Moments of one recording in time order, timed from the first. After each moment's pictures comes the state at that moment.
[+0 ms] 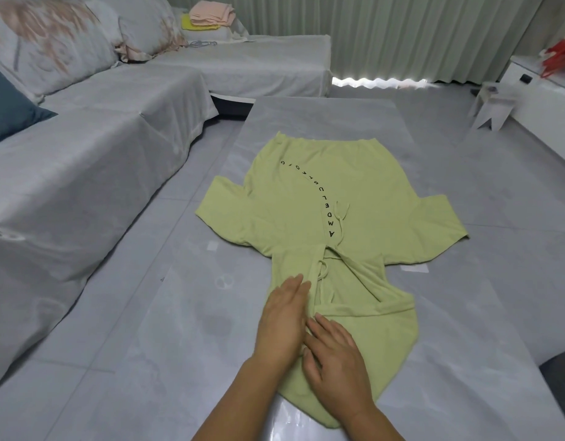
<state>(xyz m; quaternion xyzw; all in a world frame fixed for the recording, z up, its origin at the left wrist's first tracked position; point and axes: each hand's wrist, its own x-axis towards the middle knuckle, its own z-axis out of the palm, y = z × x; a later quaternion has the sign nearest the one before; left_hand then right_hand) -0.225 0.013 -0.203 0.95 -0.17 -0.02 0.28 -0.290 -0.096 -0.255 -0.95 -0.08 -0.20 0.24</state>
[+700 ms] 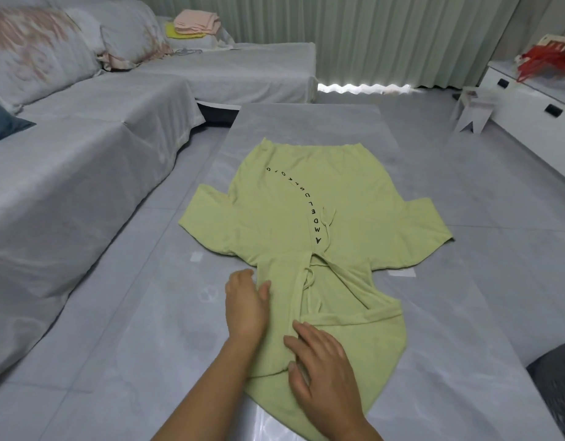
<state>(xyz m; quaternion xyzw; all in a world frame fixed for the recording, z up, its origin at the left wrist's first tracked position) -0.175 0.015 -0.205 0.92 0.04 0.02 0.38 -0.289 -0.098 -0.251 -0.93 -0.08 -0.22 0.29</state>
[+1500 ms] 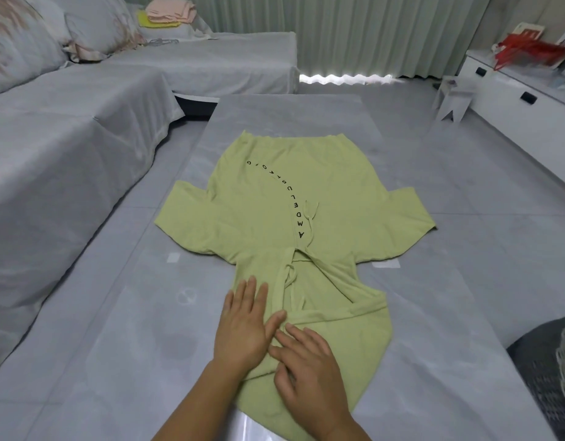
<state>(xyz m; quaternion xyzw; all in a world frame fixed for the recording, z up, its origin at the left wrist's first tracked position) -0.192 0.013 -0.243 0.97 -0.20 -0.05 0.14 -0.284 -0.098 -0.256 -0.92 -0.08 -0.24 0.29</state>
